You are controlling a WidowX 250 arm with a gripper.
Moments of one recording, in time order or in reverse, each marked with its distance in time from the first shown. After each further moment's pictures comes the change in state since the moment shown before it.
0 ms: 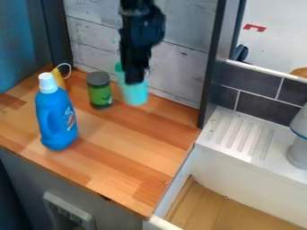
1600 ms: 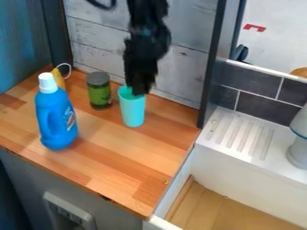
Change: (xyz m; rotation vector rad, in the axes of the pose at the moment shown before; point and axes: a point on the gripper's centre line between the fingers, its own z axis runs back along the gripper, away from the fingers) arm 0.009 0.026 -0.010 0.130 -0.020 0.084
